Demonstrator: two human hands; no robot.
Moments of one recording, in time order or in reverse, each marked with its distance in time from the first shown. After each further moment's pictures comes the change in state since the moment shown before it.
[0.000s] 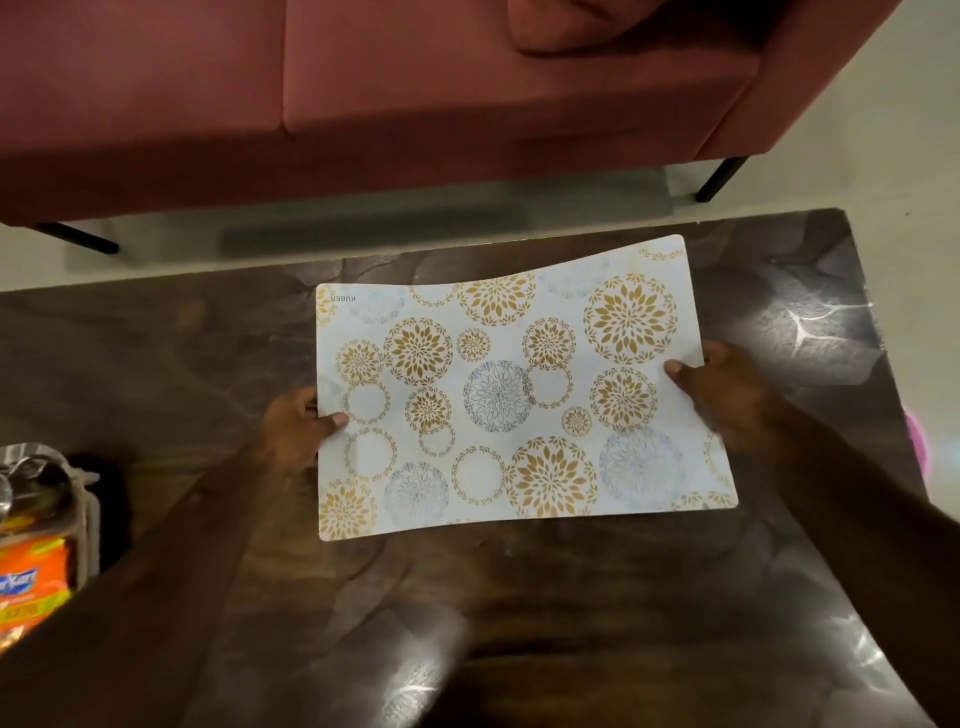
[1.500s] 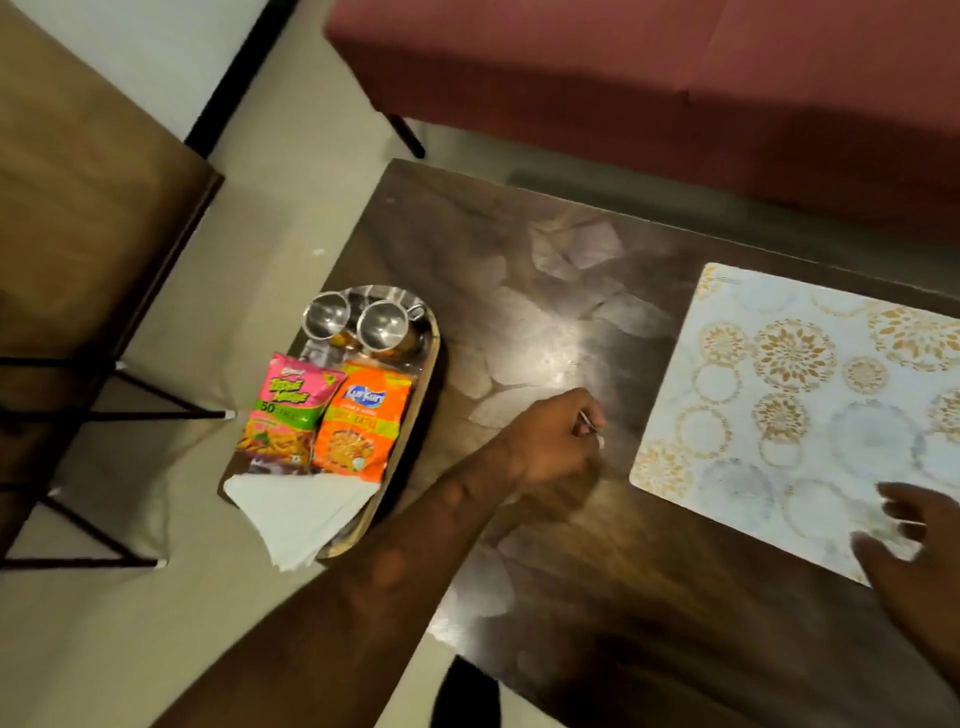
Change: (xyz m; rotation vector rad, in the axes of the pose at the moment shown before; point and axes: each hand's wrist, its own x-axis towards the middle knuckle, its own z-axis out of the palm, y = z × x) left_hand -0.040 -0.098 -0.088 0.152 -0.170 0.349; right_hand -0.139 0.005 0.175 -0.719 0.014 -0.394
